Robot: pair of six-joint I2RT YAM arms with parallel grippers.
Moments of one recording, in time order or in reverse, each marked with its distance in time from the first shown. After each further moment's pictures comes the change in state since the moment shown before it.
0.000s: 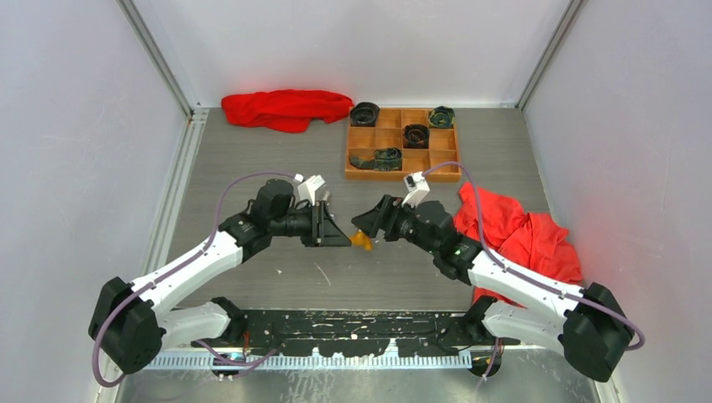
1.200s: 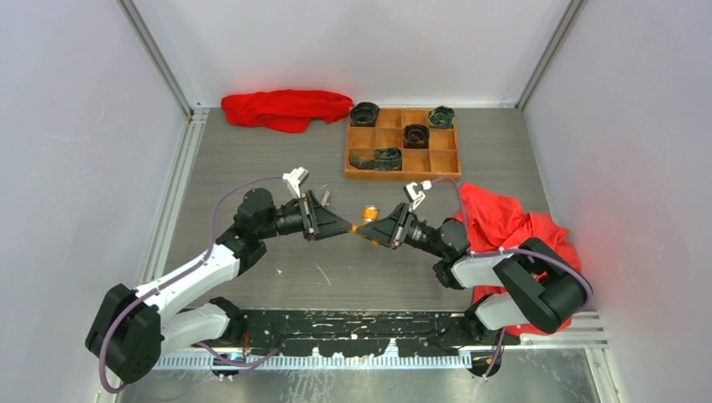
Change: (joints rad) left arm 0.060 -0.055 -0.205 0.593 0.080 -0.409; right arm -0.190 0.340 -0.322 1.239 -0.601 0.546
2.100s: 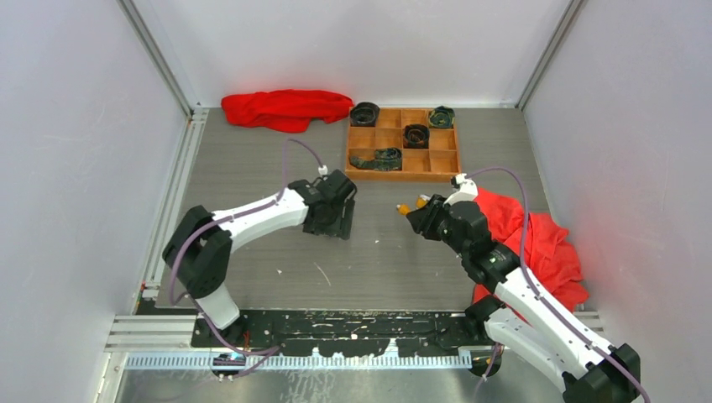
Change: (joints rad) left arm -0.188 0.588 0.671 -1.122 -0.841 0.611; right arm -0.092 -0.638 0.283 -1.600 0.649 -0.659
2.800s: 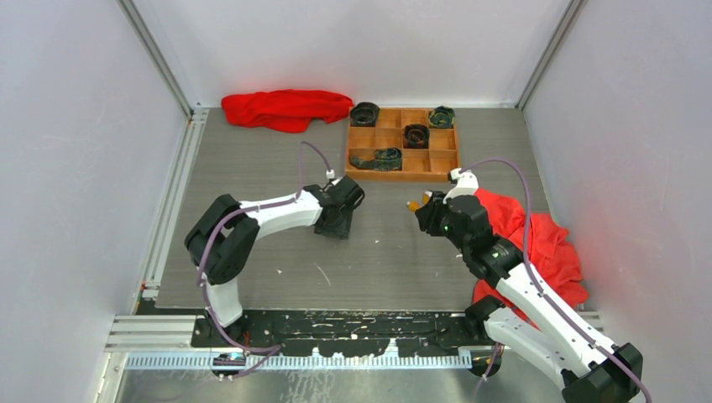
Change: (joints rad) left arm -0.037 0.179 -0.010 0.109 -0.106 -0.002; right arm -0.002 0.021 0.100 -0.145 0.119 -0.220
